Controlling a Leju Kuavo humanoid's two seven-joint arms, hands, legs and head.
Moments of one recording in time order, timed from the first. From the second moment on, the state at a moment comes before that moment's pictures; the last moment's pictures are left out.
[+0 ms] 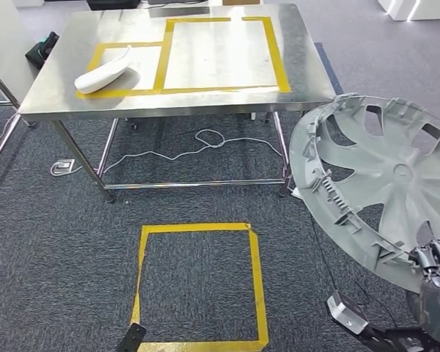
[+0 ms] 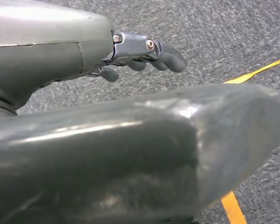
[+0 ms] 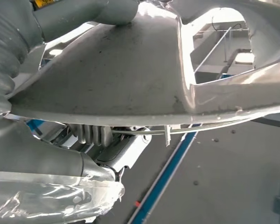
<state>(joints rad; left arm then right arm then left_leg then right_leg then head) -0.10 -0.22 0.81 -0.22 -1.20 0.43 -0.31 0.23 0.20 -0.29 -2.19 1.57 -0.69 -0.62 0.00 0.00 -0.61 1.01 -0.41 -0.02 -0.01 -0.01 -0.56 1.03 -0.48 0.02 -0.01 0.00</state>
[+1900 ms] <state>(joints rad) -0.06 -0.20 0.82 -0.21 -1.18 0.41 -0.34 0.27 0.20 -0.32 -2.13 1.57 -0.69 -0.67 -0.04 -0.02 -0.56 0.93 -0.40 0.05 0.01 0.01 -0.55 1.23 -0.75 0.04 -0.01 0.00</state>
